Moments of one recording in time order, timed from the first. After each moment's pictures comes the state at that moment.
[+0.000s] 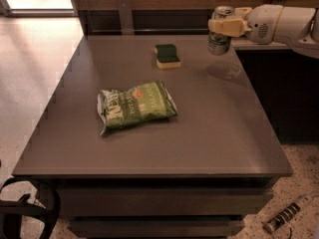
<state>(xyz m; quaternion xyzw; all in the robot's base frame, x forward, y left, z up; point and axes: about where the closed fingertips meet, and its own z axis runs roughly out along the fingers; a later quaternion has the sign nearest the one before) 0.733 -0.191 0.968 -0.36 0.66 0.29 0.59</state>
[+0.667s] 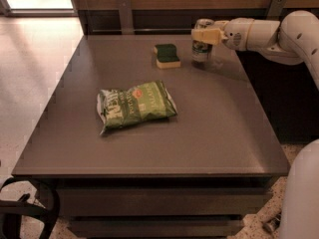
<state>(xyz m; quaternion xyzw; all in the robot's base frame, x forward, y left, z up) 0.781 -0.156 0.917 -0.33 0.68 0.32 0.57</state>
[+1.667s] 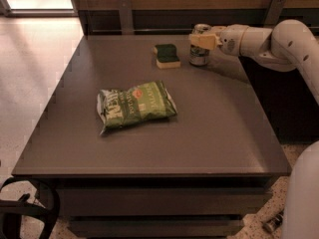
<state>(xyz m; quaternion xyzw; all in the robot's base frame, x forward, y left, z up) 0.799 -0.153 0.890 -0.31 0.70 0.29 0.58</state>
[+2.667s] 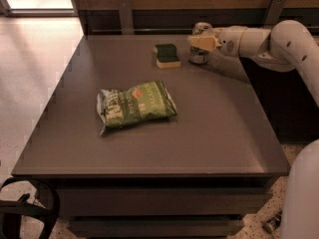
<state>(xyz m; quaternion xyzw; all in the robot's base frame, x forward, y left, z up) 0.799 -0.152 0.891 -0.31 0.70 0.29 0.58</state>
